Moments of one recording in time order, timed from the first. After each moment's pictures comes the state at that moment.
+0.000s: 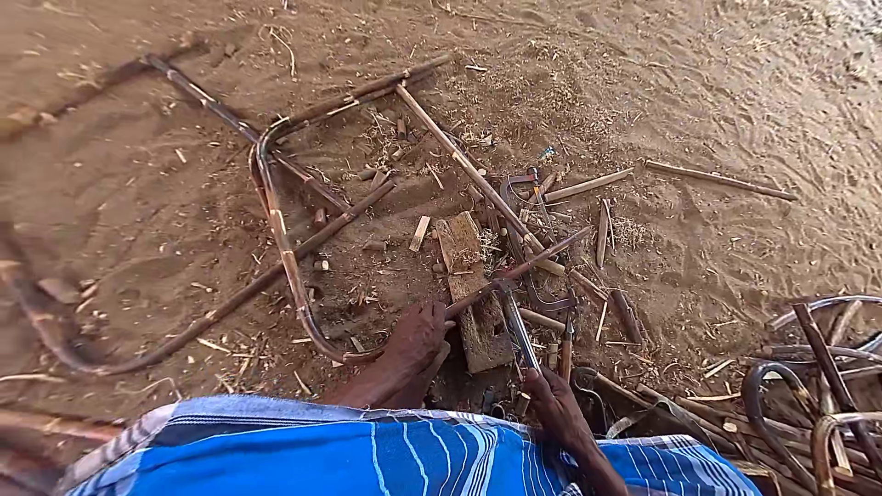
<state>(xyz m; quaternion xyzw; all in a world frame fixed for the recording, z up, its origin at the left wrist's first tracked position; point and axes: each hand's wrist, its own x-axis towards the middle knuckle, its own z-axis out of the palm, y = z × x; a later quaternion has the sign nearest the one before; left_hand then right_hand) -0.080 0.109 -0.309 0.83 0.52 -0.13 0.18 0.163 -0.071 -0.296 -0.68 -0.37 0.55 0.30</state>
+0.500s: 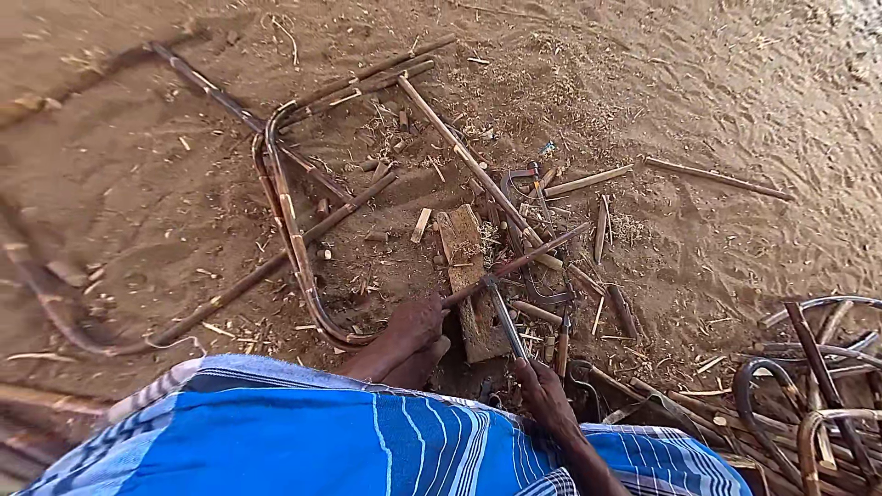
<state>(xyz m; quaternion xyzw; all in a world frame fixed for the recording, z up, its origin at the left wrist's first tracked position) -0.070 0.124 -0.295 0.76 0.55 -0.25 0.24 0.156 -0.069 -0.299 -0.72 -0.40 0.52 0.23</state>
